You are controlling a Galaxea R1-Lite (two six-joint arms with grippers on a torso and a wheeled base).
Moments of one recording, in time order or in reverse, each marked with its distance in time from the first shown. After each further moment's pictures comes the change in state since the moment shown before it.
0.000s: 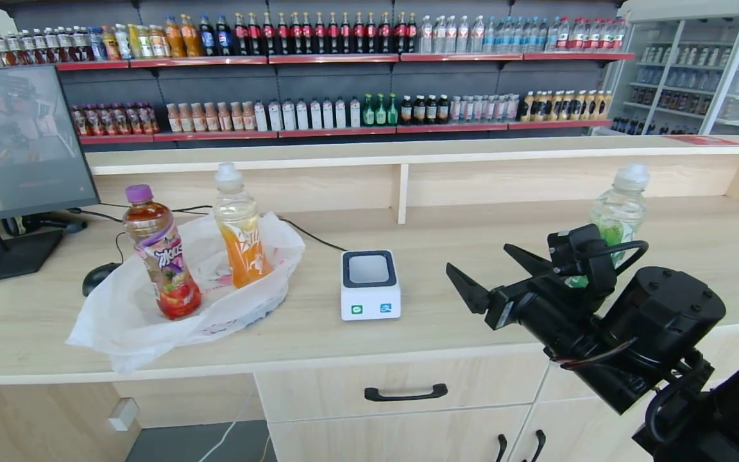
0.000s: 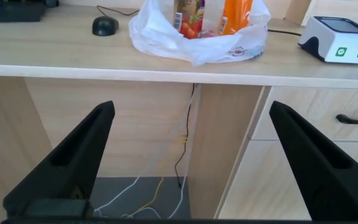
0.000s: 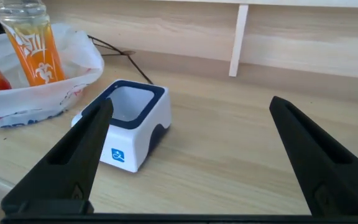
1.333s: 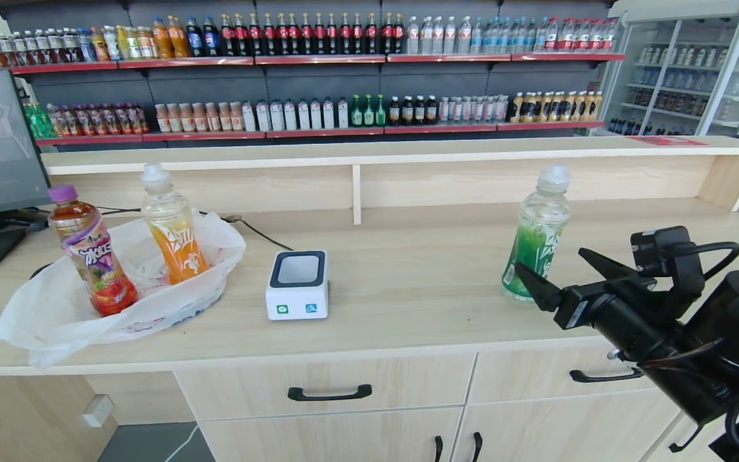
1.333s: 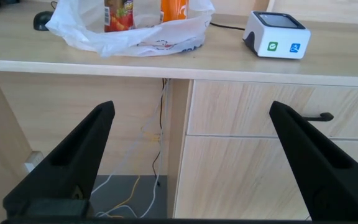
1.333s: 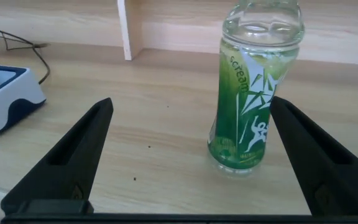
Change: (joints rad) left arm 0.000 0.000 0.000 0.000 0.000 -0.003; right arm -0.200 -0.126 0.158 -0.001 0.002 -0.006
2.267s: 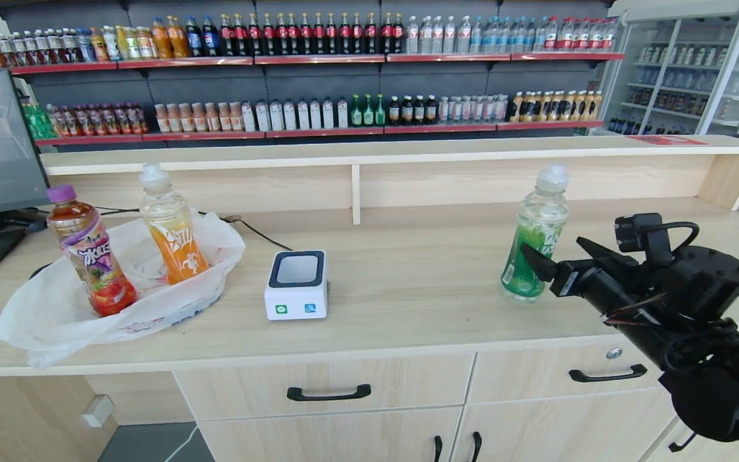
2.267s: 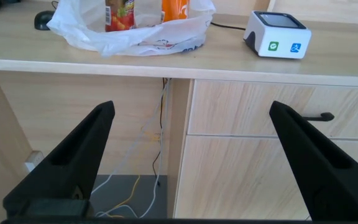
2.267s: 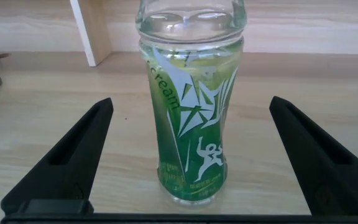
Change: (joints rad) left arm 0.000 0.000 0.000 0.000 0.000 0.001; right arm -0.176 0.214 -0.217 0.000 0.136 0.057
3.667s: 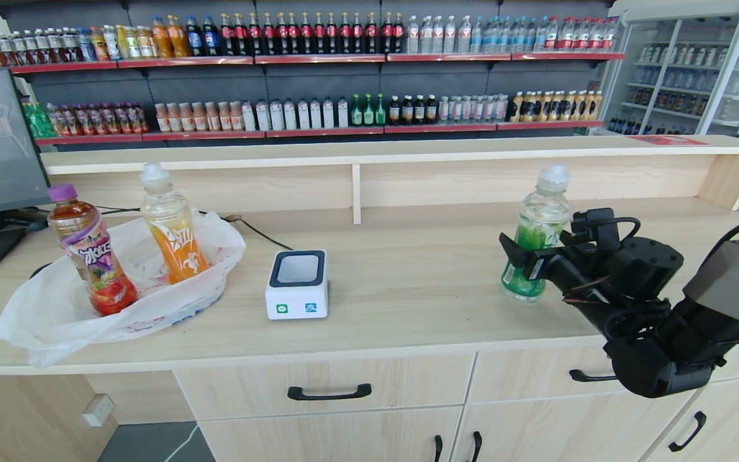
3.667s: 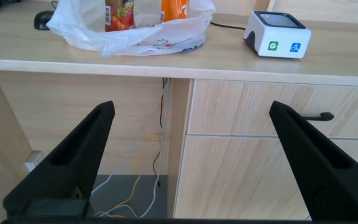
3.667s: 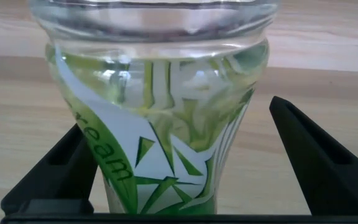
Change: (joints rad) left arm 0.000 0.000 0.000 0.000 0.000 0.000; right arm -0.017 0.199 -0.250 0.000 0.000 -0.047
